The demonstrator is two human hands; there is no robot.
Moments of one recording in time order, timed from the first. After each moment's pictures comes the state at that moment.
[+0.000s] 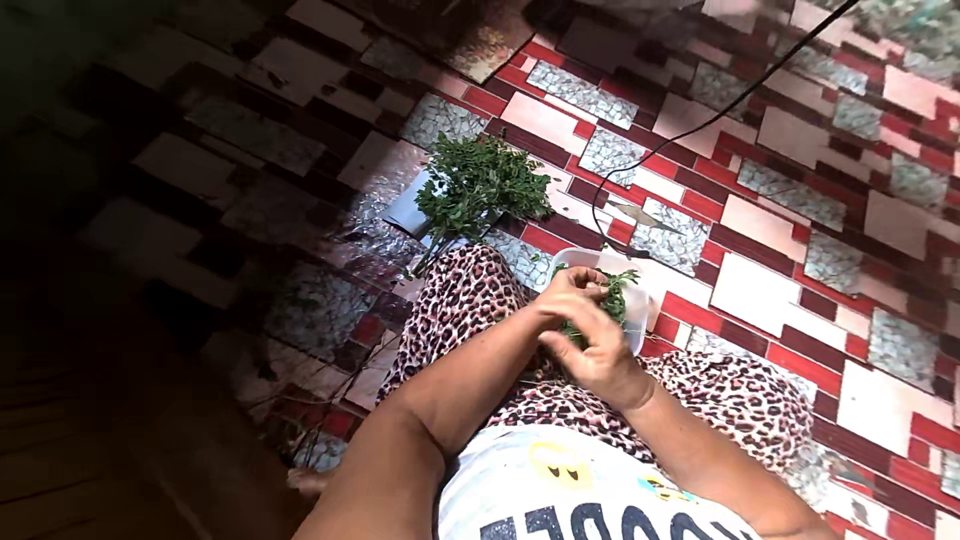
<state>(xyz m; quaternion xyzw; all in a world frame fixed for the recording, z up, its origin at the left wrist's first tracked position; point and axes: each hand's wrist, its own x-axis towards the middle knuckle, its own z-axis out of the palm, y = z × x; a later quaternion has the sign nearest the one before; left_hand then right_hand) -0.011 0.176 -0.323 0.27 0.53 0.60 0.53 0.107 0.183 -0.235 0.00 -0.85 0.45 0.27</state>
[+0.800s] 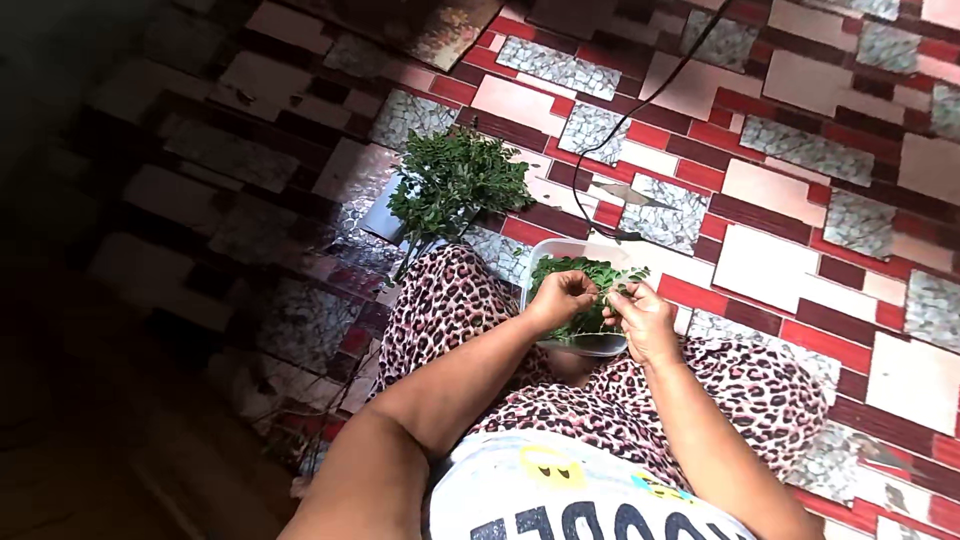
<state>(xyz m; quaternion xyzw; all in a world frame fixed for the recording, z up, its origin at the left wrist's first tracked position) 0.009 0.178 -0.308 0.33 0.61 0.52 0.49 0.158 0.271 -0.305 -0.40 -0.56 0.68 0.25</state>
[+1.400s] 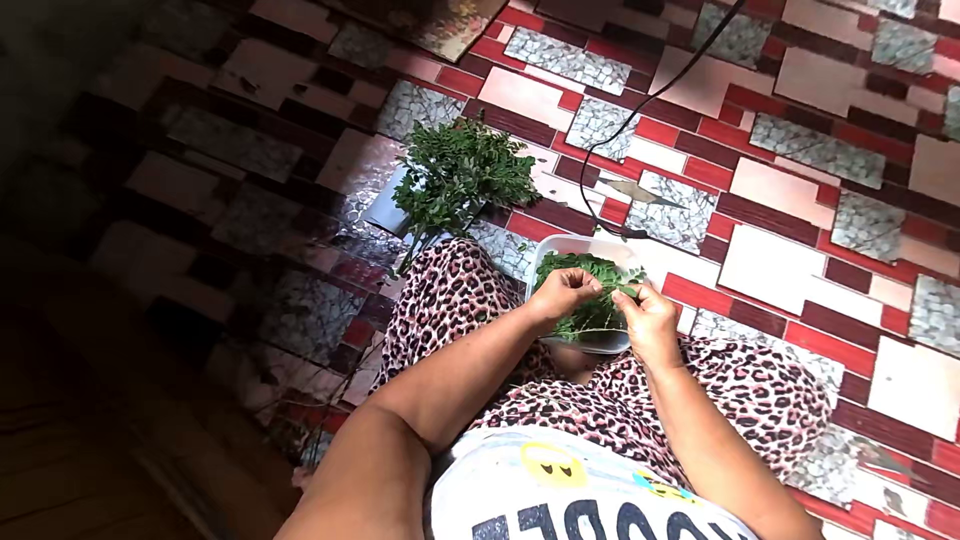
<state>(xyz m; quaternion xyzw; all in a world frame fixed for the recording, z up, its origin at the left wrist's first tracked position) 0.008 0.171 -0.308 0.27 0.59 0.55 0.53 0.160 0.267 -0.310 -0.39 -0.70 0.55 0.26</state>
